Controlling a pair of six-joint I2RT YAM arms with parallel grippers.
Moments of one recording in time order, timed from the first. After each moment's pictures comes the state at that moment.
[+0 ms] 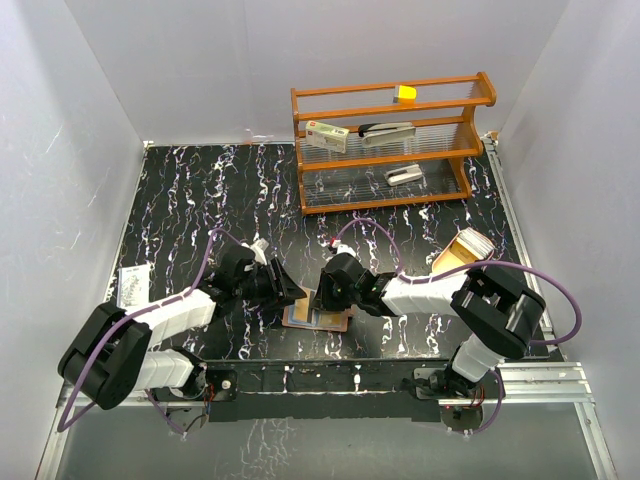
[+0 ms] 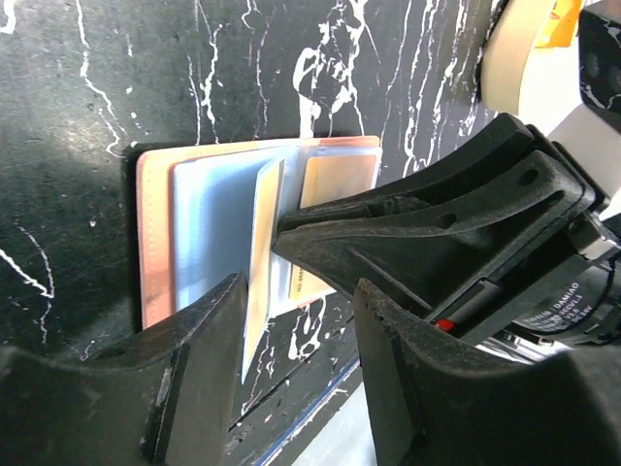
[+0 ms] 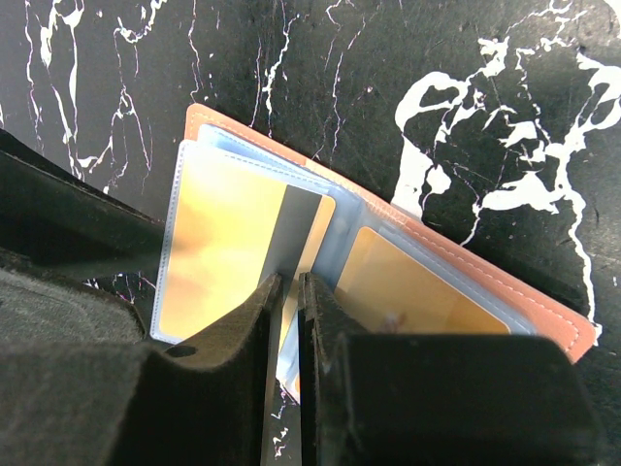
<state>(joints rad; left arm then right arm) -0.56 1.25 0.40 0.13 0.43 -0.97 0.94 1.59 0.70 0.10 -0.02 0.87</state>
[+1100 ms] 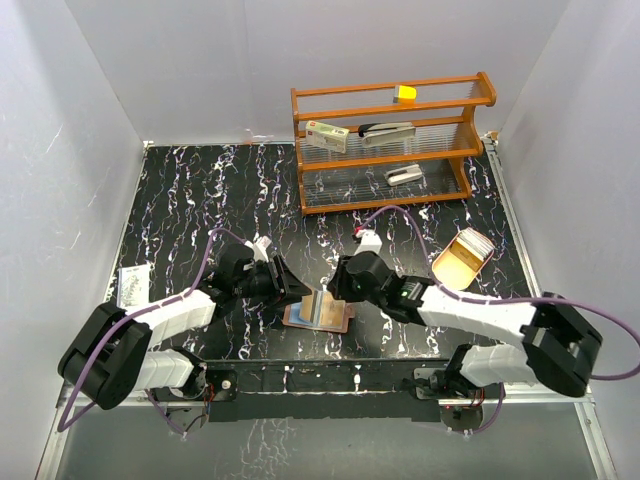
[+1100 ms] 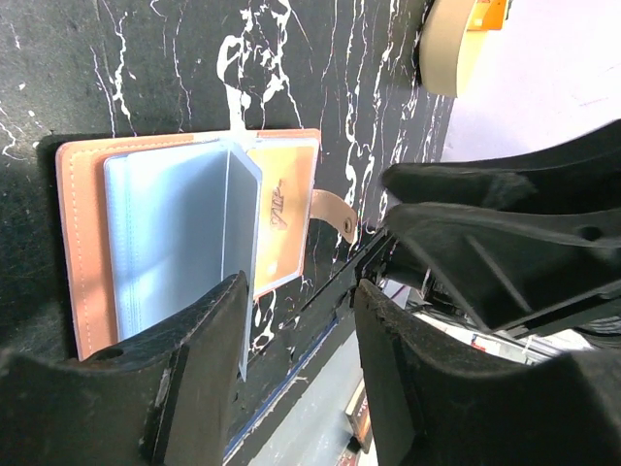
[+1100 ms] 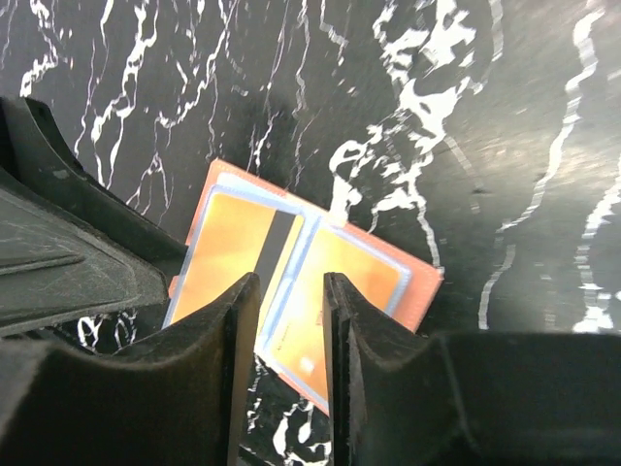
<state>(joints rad) -0.56 1.25 0.39 0.23 0.52 -1.05 0.94 1.29 0.64 -0.04 0.21 0.79</state>
